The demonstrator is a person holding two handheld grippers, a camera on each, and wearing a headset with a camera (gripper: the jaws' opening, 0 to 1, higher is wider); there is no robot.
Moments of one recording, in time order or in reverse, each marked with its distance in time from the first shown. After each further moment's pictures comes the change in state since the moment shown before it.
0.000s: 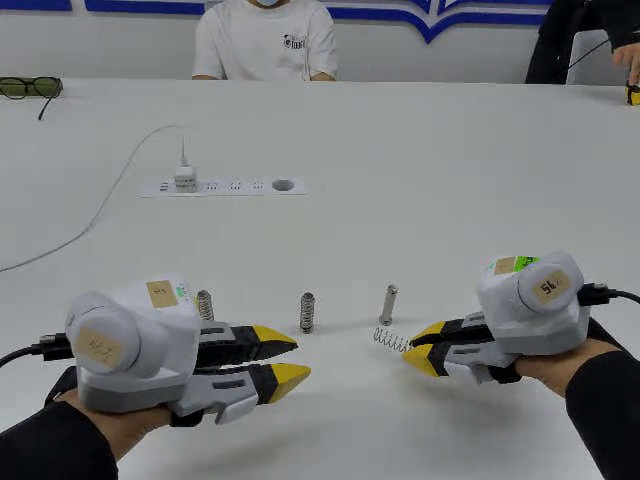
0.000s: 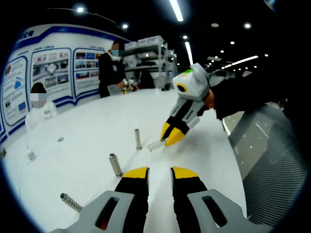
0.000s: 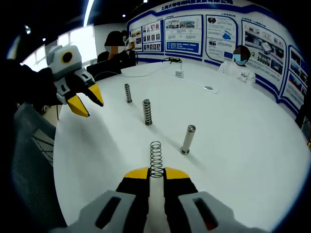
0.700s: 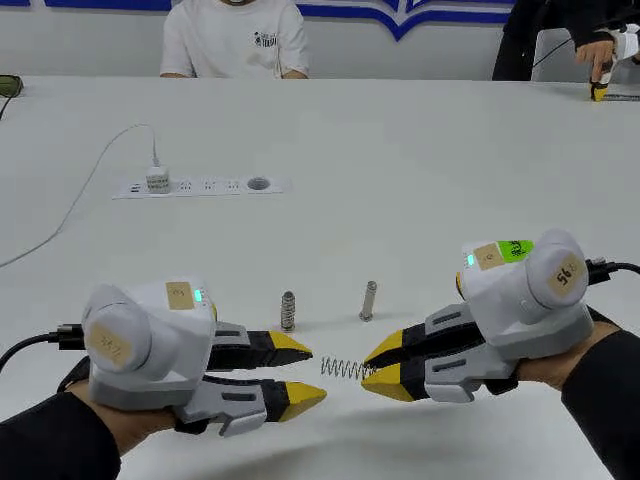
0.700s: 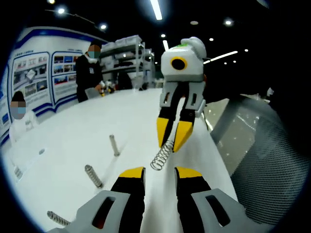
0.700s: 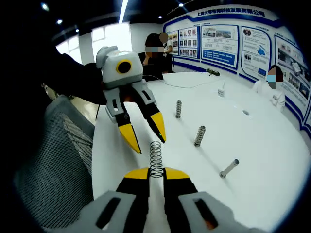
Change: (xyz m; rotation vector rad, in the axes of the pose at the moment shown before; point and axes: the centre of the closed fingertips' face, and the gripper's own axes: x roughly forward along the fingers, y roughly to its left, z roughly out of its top) left arm 0.014 -0.033 0.003 0.085 0.011 -0.194; right arm -0.019 0.087 0.038 -0.189 -0.008 0.257
